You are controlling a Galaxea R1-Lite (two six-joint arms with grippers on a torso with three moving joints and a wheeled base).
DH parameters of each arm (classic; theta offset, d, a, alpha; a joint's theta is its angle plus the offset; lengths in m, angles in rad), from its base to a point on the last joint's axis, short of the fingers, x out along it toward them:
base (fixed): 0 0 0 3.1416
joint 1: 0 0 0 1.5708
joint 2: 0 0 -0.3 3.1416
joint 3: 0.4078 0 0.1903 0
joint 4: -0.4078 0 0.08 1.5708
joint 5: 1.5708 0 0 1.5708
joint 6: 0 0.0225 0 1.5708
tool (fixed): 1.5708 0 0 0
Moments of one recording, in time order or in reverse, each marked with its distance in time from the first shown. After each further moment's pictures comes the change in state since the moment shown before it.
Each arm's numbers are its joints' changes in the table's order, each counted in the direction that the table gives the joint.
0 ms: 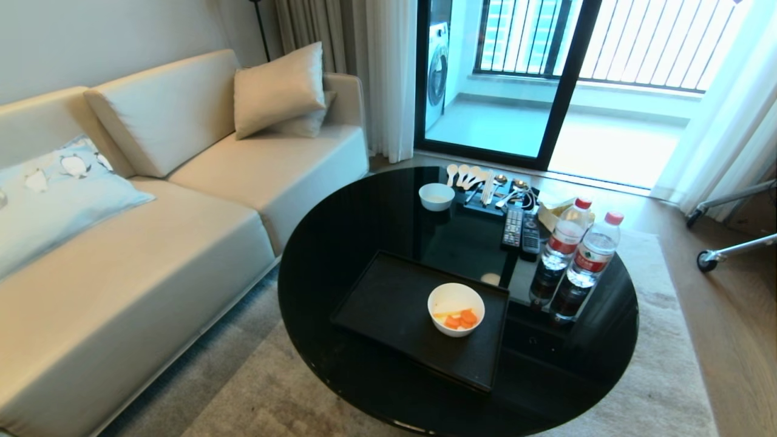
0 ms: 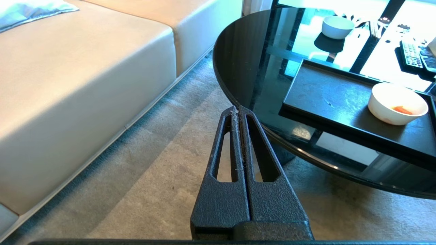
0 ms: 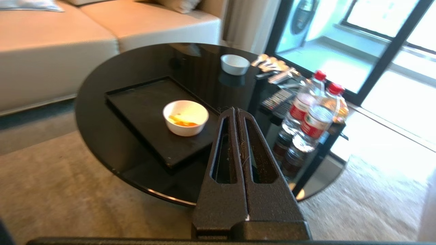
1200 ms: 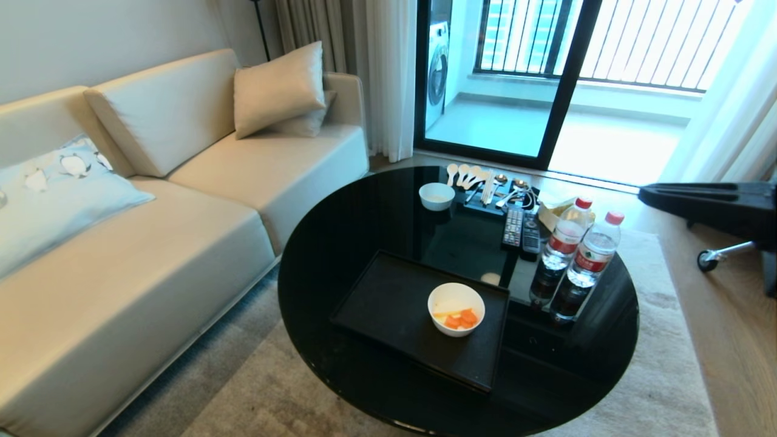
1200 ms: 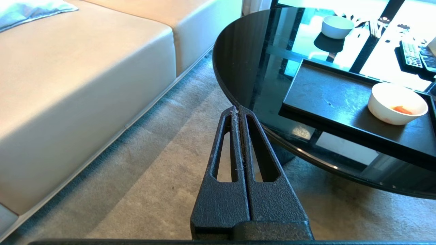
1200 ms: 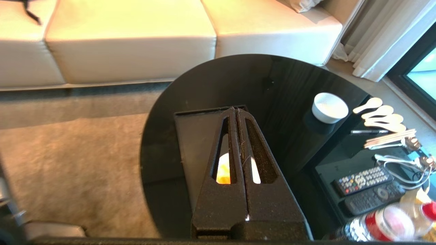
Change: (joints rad) left arm 0.000 0.000 0.000 0.000 0.000 0.000; right arm -0.309 1.094 0.704 0.161 -0.168 -0.132
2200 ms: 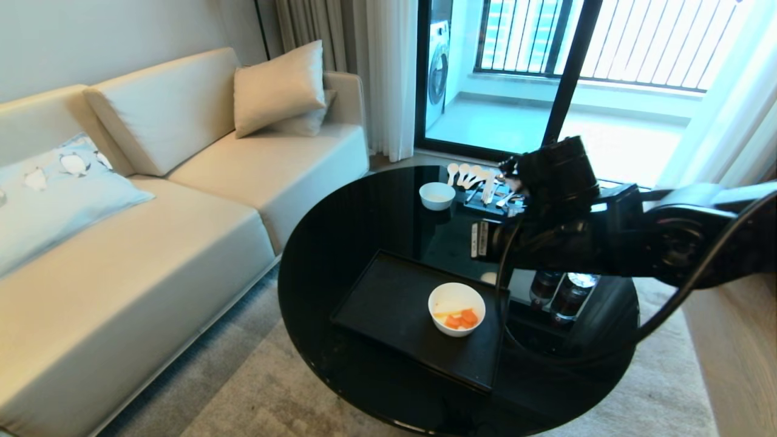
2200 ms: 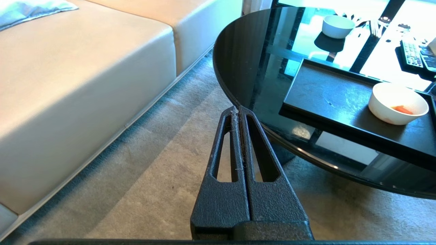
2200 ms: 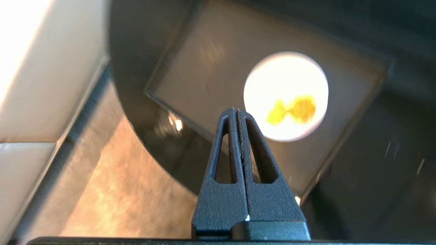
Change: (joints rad) left arm 0.000 0.000 0.000 0.000 0.000 0.000; right arm -0.312 0.678 0.376 -0.202 0.678 0.799
